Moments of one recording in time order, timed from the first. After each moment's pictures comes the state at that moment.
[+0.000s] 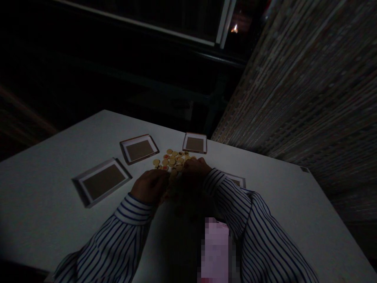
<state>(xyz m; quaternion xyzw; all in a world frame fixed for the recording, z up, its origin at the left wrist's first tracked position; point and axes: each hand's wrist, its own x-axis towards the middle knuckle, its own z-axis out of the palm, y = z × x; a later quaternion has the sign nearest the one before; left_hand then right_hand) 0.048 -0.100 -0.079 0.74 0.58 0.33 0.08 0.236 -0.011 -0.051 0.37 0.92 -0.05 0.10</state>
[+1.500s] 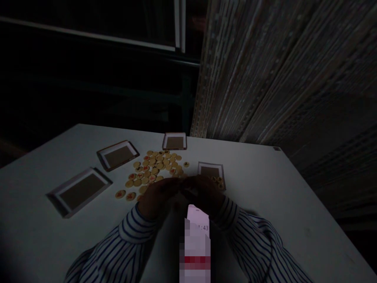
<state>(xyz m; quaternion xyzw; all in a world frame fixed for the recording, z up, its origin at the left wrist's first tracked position) 0.144 -0.134 -0.048 0.58 0.50 0.40 0.50 0.316 -0.137 -0.043 0.40 0.84 -0.13 -0.34</state>
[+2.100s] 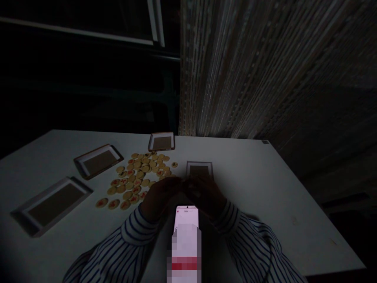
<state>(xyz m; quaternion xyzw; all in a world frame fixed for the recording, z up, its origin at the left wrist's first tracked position) 0.185 -0.125 -0.052 0.62 0.46 0.38 0.52 0.352 -0.148 -0.053 0.43 0.82 -0.06 -0.37</state>
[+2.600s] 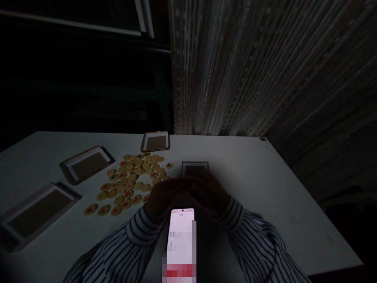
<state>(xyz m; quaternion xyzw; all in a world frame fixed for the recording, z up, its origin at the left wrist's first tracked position) 0.208 -0.116 -0.064 0.62 0.43 0.37 0.54 0.379 -0.137 -0.057 0.40 0.84 -0.06 -0.36</state>
